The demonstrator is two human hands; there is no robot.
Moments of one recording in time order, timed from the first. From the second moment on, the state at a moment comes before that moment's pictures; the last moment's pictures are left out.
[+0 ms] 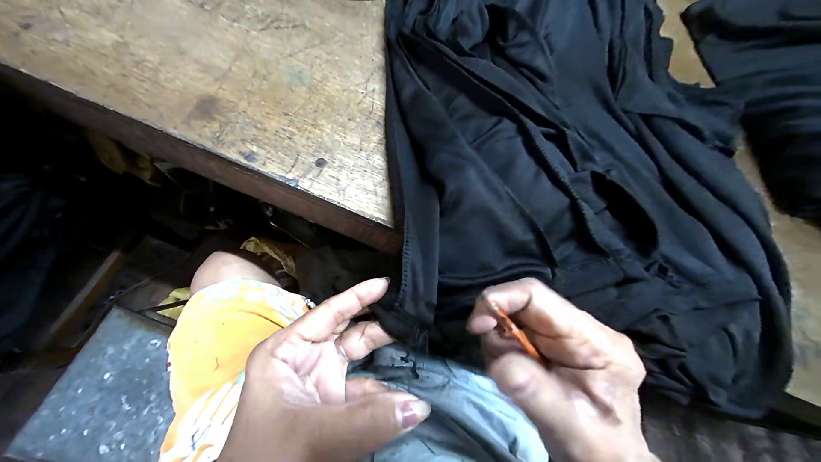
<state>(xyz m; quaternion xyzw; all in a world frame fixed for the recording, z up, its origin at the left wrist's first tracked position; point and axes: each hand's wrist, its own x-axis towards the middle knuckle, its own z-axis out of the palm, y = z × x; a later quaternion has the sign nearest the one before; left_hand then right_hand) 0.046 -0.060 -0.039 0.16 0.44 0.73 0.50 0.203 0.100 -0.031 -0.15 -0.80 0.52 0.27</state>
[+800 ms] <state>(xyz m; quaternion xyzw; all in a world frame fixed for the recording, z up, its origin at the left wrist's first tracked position) 0.046 -0.056 -0.046 0.18 0.48 0.75 0.41 0.209 0.070 -0.038 -0.12 -0.91 0.28 0.27</state>
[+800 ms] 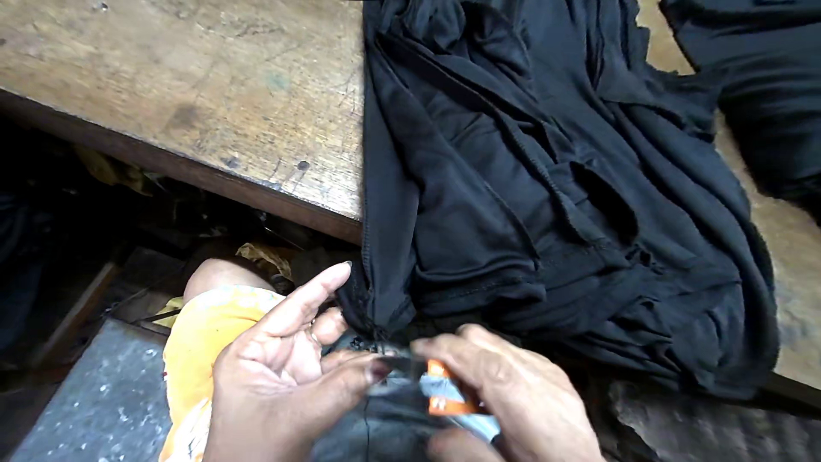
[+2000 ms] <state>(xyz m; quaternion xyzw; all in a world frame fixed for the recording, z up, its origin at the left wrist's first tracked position) 0.053 -0.065 -0.034 0.13 0.49 0.74 0.43 0.217 0.092 -0.055 -0.15 -0.91 0.22 0.32</state>
